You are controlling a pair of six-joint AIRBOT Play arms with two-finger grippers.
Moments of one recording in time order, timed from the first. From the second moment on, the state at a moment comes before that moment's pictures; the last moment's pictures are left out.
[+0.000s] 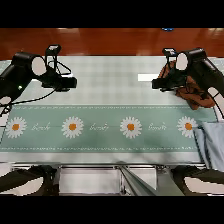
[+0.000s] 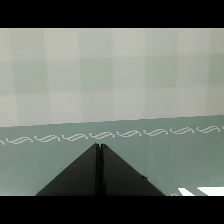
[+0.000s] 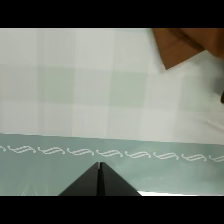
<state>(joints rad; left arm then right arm) -0.28 -1.33 1.26 1.58 -1.15 -1.81 0.23 -1.46 1.38 -1.66 1.27 1.79</state>
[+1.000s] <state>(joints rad) -0.28 -1.34 1.26 1.58 -1.04 -1.81 0.23 -1.46 1.38 -1.67 1.20 1.79</state>
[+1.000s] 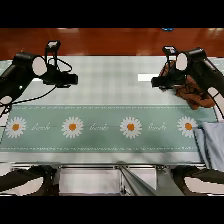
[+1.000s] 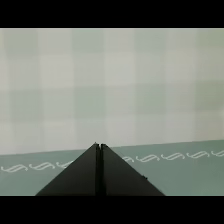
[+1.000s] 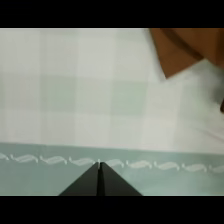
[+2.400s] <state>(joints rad) -0.13 -1.12 0.98 1.50 -0.90 -1.75 -0.25 -1.76 1.68 -1.66 1.09 1.60</state>
